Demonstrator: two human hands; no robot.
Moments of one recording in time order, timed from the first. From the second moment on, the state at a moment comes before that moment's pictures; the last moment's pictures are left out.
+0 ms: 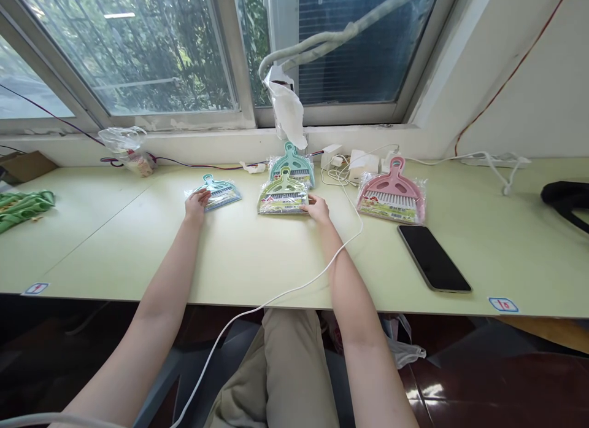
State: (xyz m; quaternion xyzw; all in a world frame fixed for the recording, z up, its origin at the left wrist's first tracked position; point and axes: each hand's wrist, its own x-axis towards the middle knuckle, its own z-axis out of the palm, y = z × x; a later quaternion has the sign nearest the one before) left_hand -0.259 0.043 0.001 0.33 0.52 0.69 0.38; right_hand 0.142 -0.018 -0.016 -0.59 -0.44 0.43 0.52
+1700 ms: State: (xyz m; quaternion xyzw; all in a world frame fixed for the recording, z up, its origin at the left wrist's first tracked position) left_hand -0.153 -0.020 0.019 0.50 0.37 0.55 0.56; right_hand 0.071 -0.071 0.014 -0.49 -0.77 0.18 0.38
